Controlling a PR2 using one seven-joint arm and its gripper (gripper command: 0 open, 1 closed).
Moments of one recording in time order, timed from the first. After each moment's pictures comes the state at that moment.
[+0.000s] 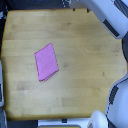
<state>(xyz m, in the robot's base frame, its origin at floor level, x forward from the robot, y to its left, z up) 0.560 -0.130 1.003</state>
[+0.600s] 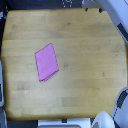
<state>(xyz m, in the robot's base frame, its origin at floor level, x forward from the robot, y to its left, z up) 0.555 -0.223 1.008</state>
